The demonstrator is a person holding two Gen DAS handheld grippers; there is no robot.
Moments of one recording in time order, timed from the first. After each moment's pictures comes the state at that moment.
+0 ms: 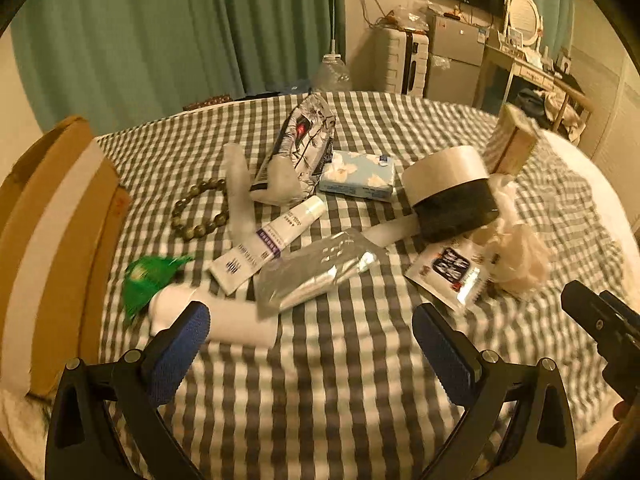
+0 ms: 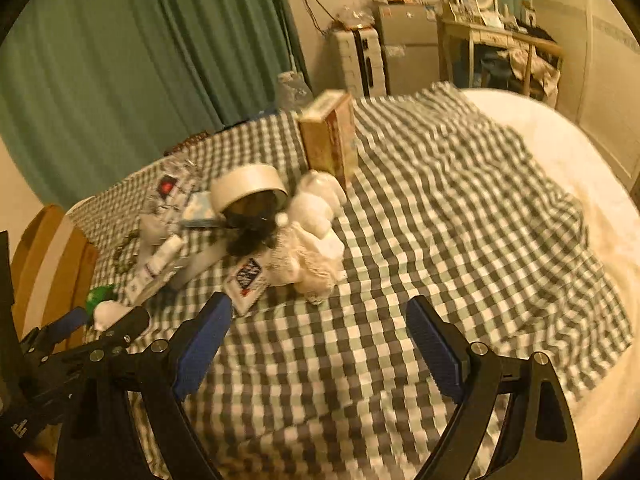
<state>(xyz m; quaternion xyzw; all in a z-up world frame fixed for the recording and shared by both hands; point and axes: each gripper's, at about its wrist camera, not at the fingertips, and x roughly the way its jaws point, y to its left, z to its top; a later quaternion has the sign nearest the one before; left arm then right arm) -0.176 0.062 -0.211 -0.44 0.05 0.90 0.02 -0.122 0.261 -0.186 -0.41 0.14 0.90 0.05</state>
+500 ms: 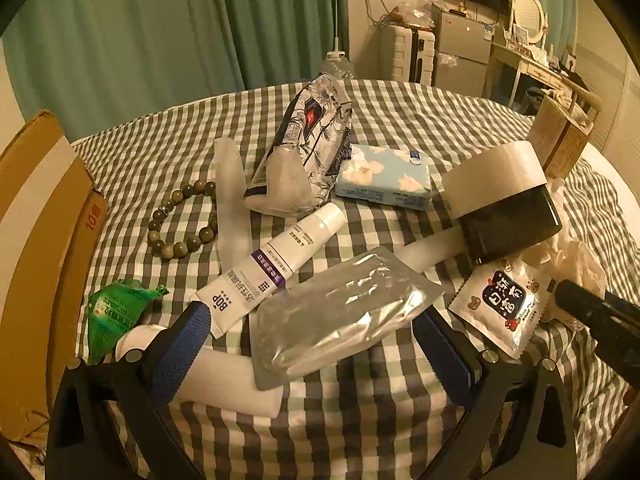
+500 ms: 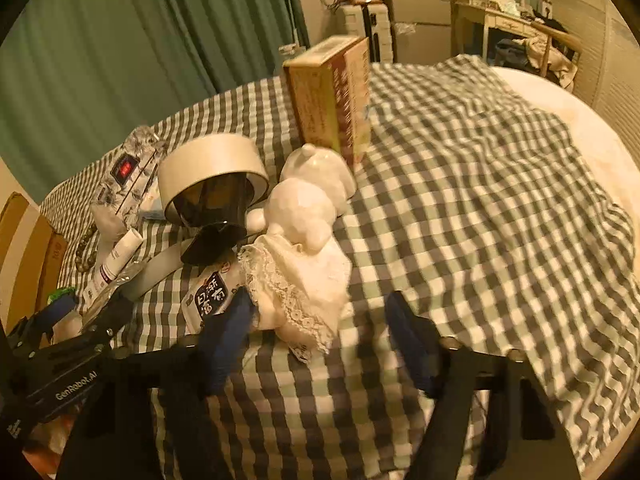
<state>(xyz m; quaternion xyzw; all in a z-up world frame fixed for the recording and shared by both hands) -0.214 0.052 -0.243 -0.44 0.05 0.90 0.02 -0.185 0.262 -0.234 -0.45 0.12 0.88 0.03</state>
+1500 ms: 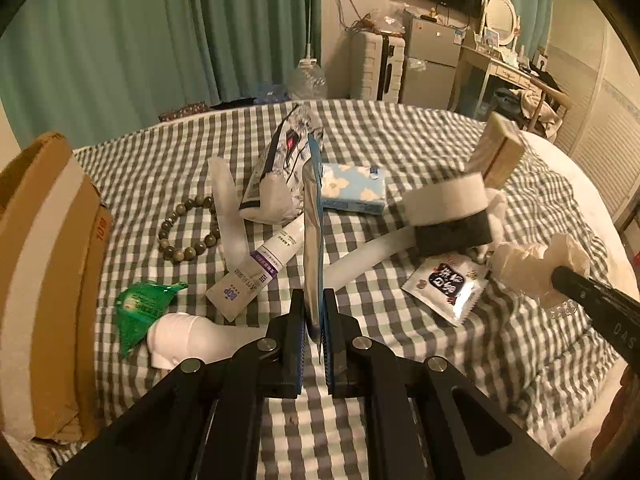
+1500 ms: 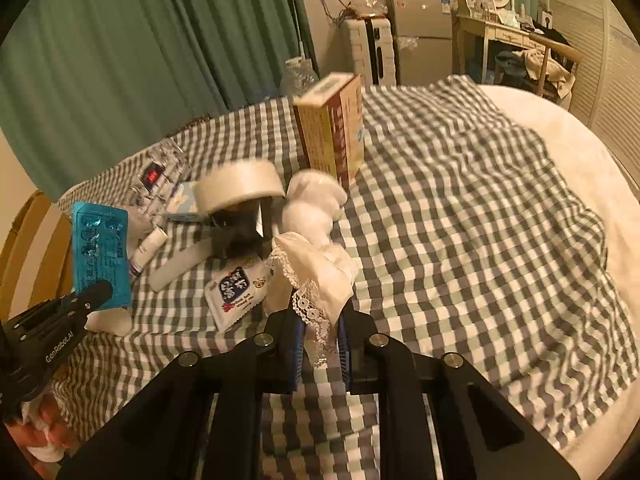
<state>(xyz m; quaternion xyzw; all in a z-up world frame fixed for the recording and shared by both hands) -0.182 0.046 -0.194 -0.43 0.04 0.90 0.08 -0.144 0.267 -0.194 -0.42 0.12 0.90 0.03</state>
